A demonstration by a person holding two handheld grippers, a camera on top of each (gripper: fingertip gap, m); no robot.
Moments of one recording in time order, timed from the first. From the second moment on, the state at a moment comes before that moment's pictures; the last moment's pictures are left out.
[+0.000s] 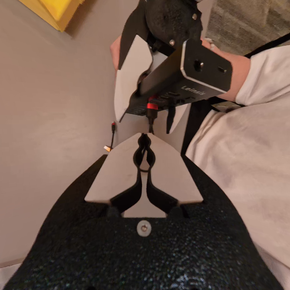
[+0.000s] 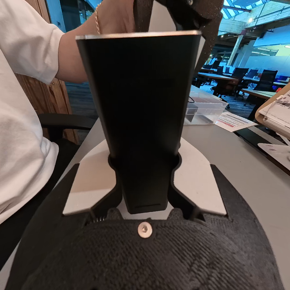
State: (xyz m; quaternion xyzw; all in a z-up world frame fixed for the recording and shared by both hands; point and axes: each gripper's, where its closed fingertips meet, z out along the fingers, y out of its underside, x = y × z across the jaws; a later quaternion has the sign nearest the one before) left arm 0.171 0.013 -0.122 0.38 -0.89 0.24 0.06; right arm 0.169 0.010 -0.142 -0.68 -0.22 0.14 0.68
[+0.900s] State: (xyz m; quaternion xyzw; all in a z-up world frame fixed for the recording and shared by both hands) left arm 0.130 -0.058 -0.286 0.20 -0.91 0.30 -0.21; right arm 0.219 -0.014 -0.149 -0.69 -0.15 0.10 0.70
